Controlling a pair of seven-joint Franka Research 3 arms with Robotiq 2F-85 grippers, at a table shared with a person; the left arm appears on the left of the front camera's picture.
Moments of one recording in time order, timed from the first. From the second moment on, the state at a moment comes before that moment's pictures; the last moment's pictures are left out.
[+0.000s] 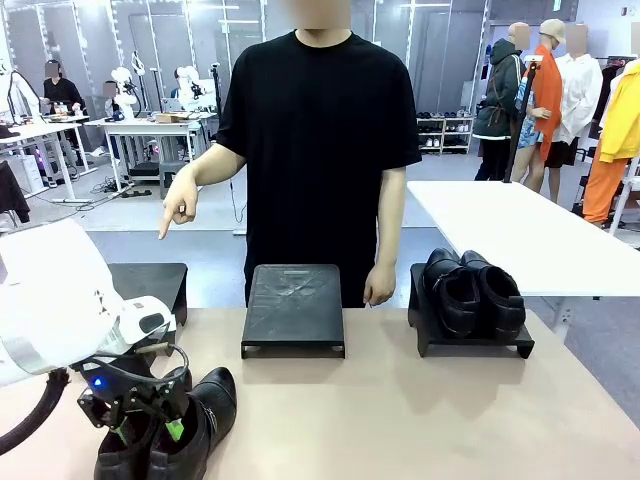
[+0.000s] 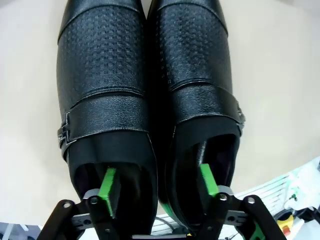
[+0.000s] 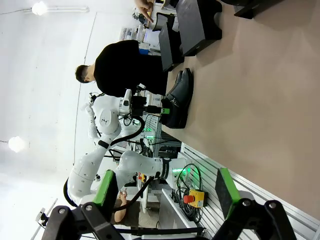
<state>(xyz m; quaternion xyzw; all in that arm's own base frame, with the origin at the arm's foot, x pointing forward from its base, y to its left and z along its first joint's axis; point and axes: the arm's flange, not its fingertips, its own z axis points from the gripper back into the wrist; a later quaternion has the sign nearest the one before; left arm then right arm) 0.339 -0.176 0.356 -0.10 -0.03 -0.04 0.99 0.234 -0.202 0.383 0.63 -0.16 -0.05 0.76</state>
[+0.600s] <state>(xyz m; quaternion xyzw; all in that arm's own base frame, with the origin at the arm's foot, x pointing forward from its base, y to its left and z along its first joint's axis) 0.351 -0.180 0.346 -0.10 -0.01 -0.04 0.99 0.234 -0.203 0.383 0.63 -0.16 -0.05 0.76</state>
